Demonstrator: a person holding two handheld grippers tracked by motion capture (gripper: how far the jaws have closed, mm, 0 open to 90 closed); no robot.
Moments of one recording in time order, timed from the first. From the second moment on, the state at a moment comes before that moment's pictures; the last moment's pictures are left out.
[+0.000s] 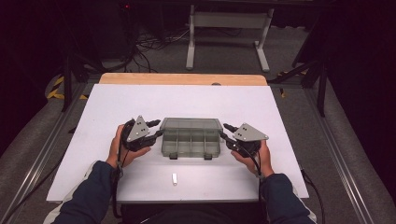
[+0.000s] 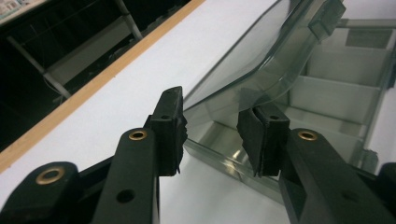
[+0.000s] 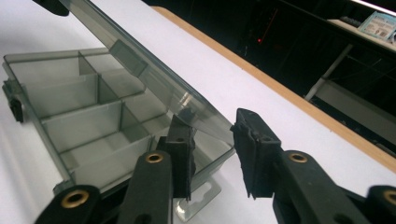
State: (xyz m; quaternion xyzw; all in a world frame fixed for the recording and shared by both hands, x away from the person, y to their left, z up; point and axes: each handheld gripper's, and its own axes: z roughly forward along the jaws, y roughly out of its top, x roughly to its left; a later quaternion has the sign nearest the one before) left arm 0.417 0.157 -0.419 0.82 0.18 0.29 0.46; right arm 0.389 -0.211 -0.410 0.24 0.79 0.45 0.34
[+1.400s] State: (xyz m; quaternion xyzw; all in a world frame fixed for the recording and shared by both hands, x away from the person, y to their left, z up) left arm 0.483 0.142 -0.429 0.80 0.25 0.27 0.47; right arm 0.463 -0.202 -0.422 0.33 0.75 0.49 0.31
